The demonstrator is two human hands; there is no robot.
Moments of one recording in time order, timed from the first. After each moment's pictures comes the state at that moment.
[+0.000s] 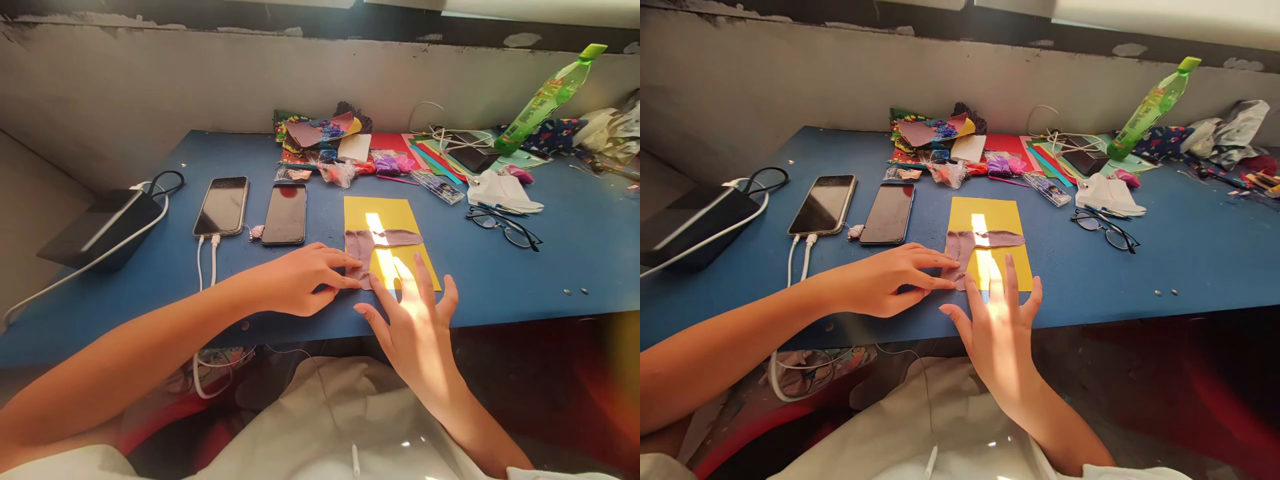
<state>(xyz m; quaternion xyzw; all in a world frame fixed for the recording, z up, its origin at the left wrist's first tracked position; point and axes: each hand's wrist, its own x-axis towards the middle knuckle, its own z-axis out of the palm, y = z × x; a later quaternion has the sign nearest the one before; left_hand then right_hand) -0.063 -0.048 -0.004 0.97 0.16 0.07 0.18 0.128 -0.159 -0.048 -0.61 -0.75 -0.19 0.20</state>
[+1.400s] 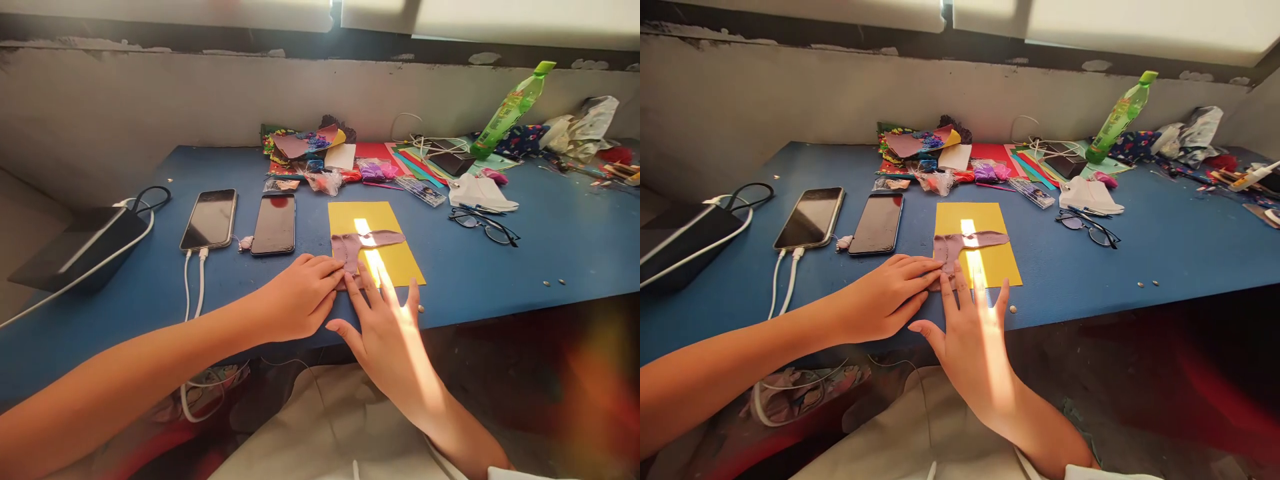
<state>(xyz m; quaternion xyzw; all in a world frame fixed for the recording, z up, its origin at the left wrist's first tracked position) -0.056 -0.065 -0.016 0.96 0.23 0.12 0.06 0.108 -0.159 -0.035 -0.63 -0.77 -0.04 0.09</state>
